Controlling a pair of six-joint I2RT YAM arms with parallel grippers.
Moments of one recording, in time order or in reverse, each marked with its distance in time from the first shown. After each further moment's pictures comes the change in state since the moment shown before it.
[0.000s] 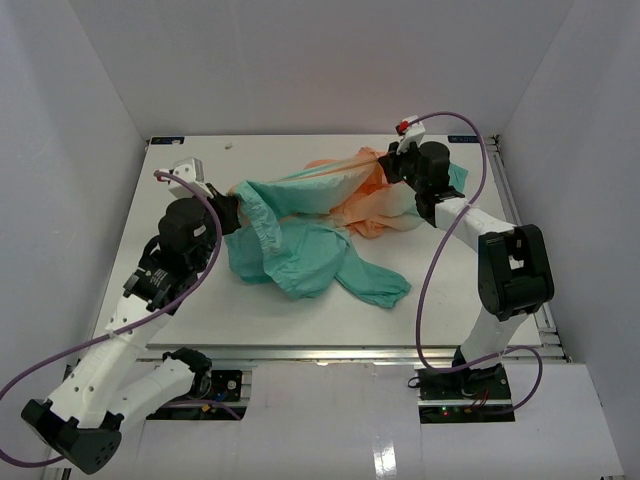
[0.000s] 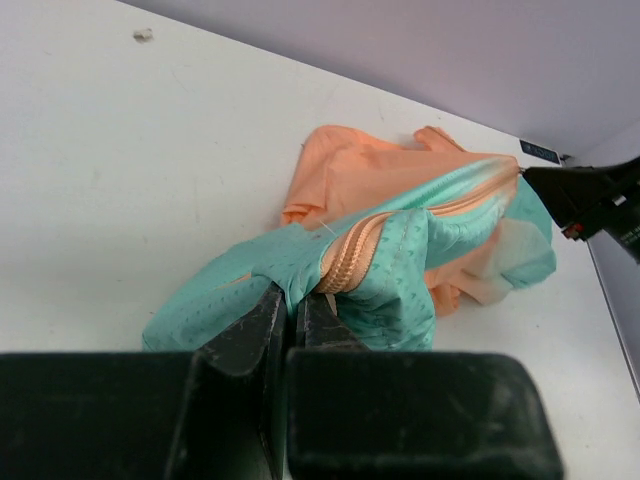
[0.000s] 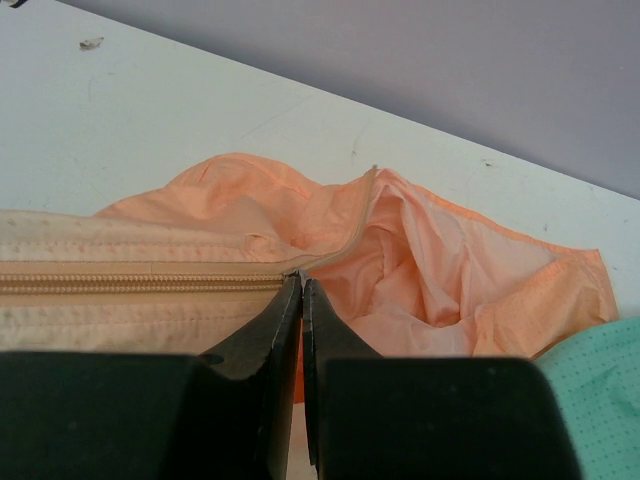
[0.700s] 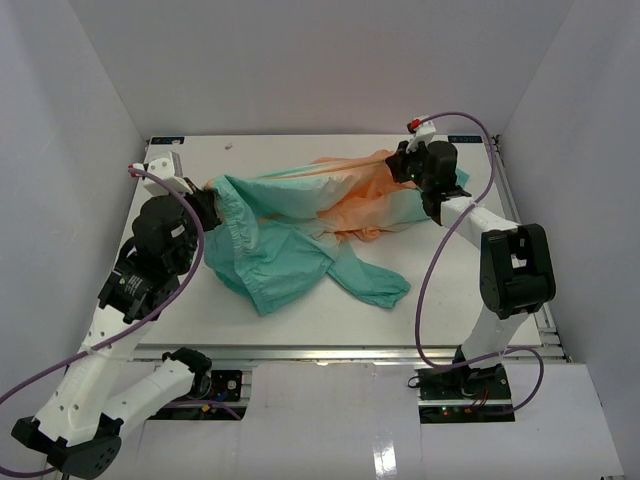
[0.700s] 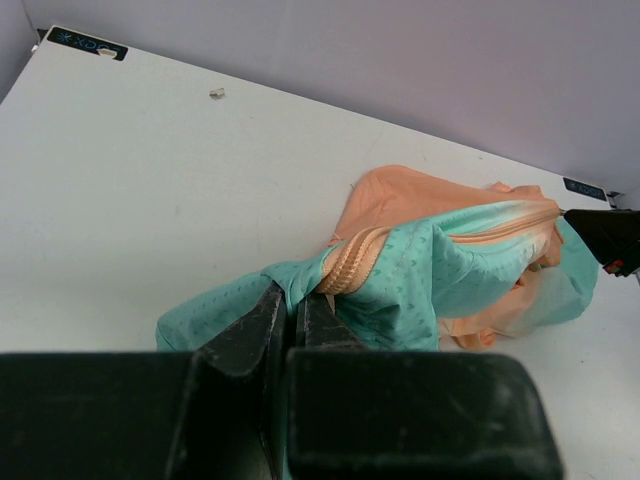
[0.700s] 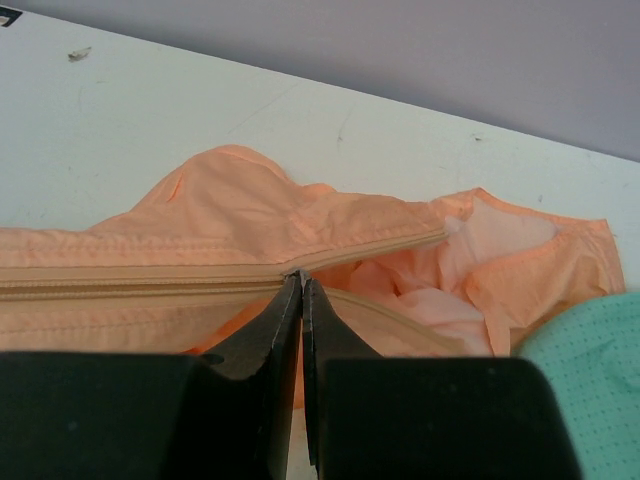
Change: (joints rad) left arm 0.020 -0.035 0.162 -0.153 -0.095 0.093; right arm -0.036 -0.002 0.000 -0.018 -0.023 0.059
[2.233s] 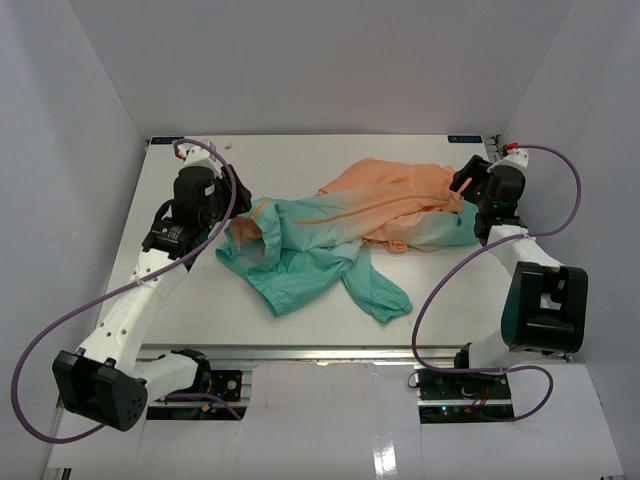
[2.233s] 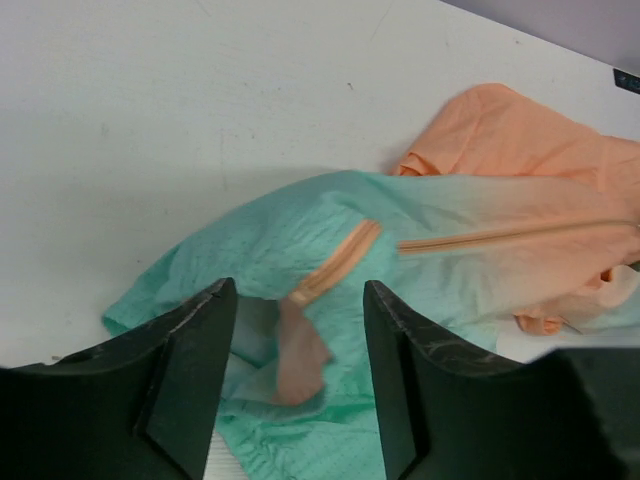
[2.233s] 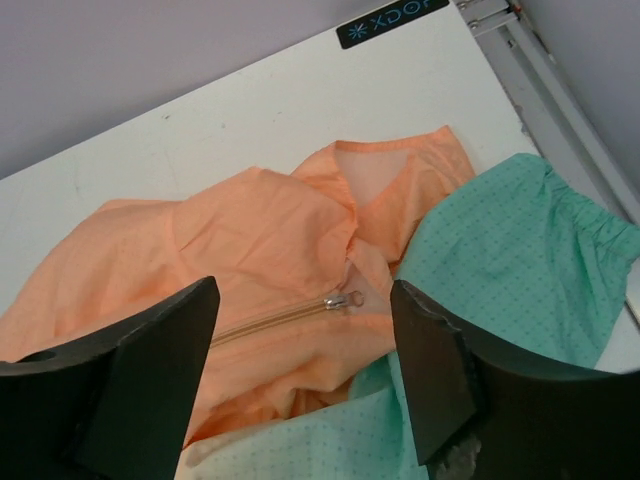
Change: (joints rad) left arm 0.175 0.305 -0.067 0.119 0.324 -0.053; right arm -0.336 -0.256 -0.284 -0.053 0.246 0.277
